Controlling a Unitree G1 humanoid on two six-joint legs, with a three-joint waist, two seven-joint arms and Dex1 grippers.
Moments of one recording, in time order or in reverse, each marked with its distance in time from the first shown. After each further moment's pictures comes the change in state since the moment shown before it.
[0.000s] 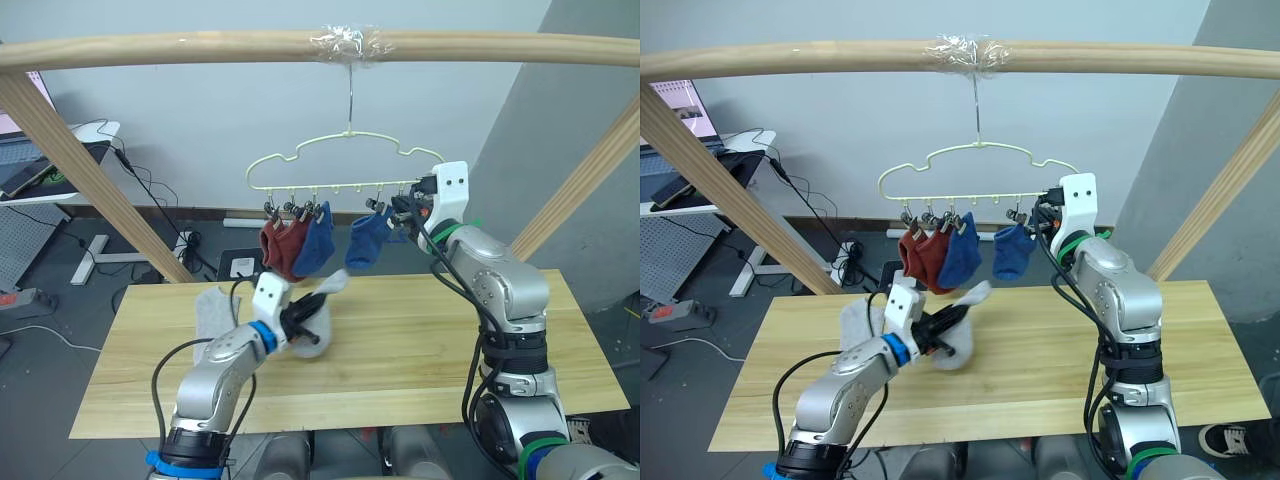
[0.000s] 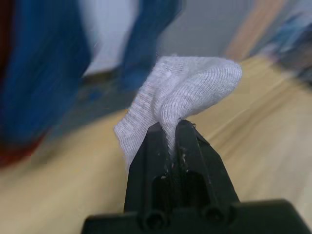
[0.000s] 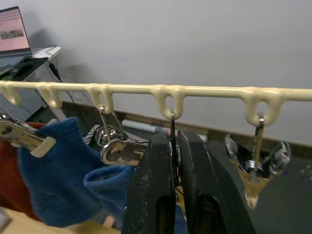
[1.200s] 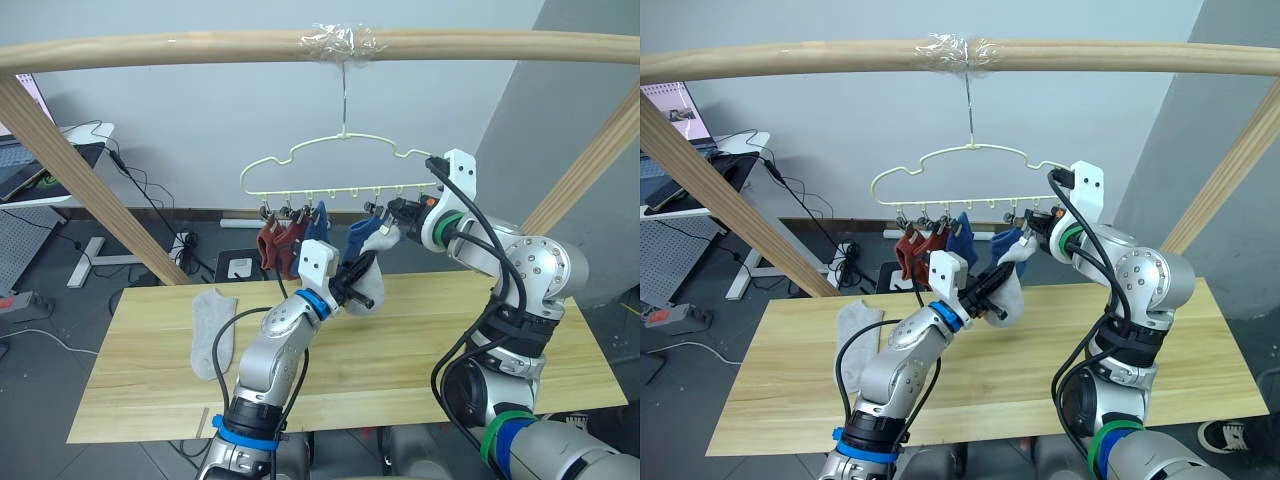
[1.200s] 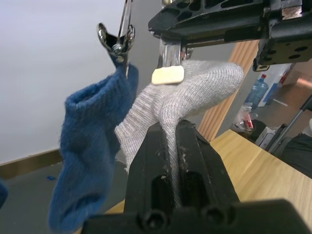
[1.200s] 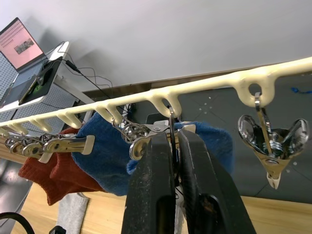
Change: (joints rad) left arm -0.153 -0.235 -0.080 0.176 0.070 -0.230 0.121; right arm -0.173 0.185 -0.307 -0.118 0.129 0.526 -0.178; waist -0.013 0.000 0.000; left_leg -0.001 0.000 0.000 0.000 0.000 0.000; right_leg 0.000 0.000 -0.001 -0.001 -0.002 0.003
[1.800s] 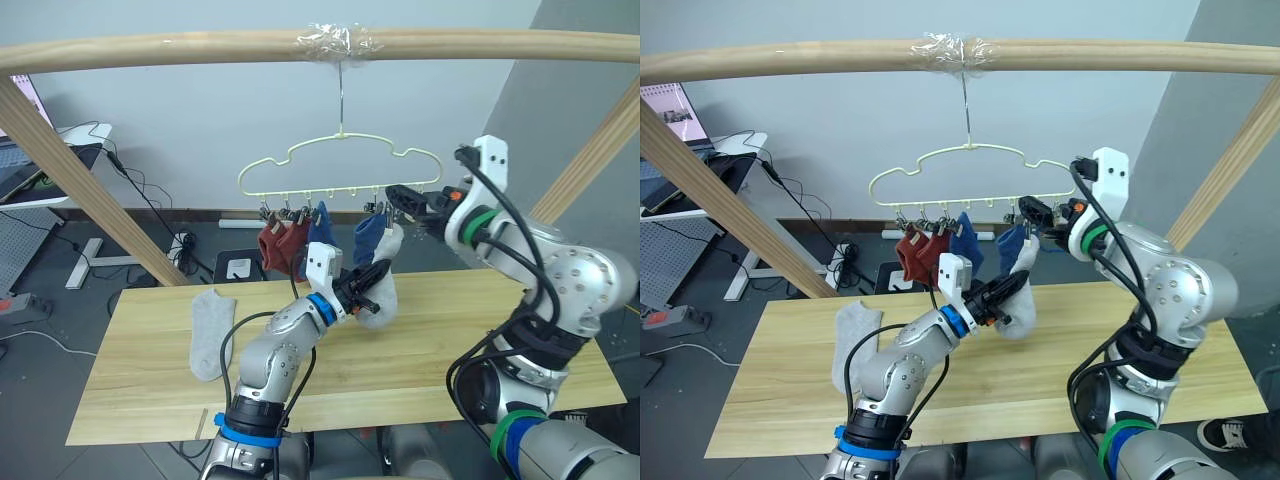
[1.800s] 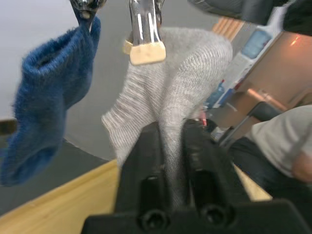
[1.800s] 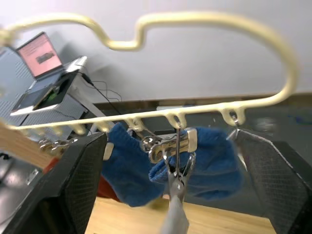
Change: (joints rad) left arm -0.009 -0.016 0.038 -0.002 -0.196 0.222 -0.039; right arm 0.037 -0.117 -0.071 -0.247 0.121 0.110 0.122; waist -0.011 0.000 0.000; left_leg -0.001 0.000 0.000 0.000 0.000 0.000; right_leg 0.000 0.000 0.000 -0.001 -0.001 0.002
